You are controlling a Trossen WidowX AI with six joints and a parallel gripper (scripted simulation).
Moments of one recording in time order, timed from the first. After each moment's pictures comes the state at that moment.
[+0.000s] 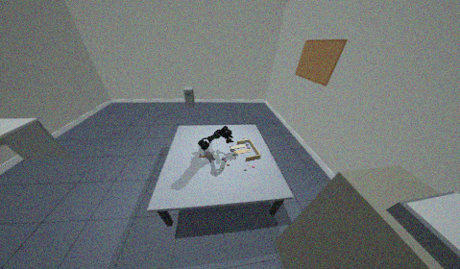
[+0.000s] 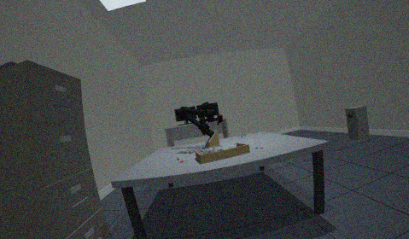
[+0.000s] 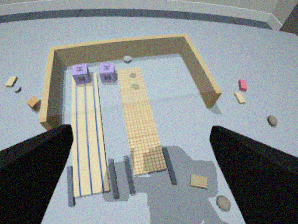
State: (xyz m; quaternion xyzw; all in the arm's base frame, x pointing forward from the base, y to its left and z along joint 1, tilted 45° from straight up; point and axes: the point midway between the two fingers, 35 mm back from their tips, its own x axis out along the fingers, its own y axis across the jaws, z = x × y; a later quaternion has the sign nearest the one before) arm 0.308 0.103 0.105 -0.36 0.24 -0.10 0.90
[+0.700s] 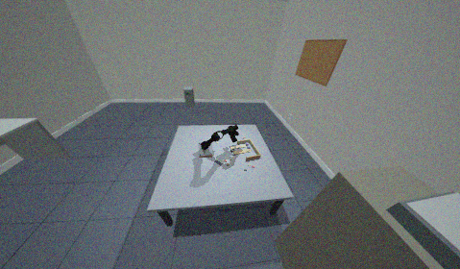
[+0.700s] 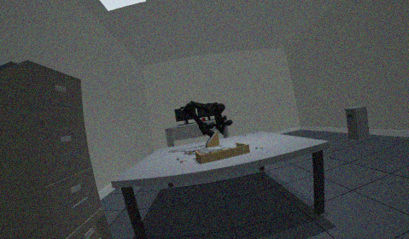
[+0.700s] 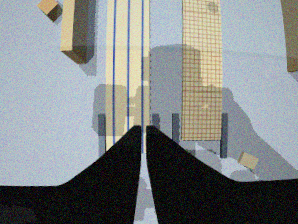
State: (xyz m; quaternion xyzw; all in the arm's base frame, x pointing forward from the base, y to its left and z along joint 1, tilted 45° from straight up) arm 0.359 0.107 0.018 -0.38 0.50 -0.13 0.77
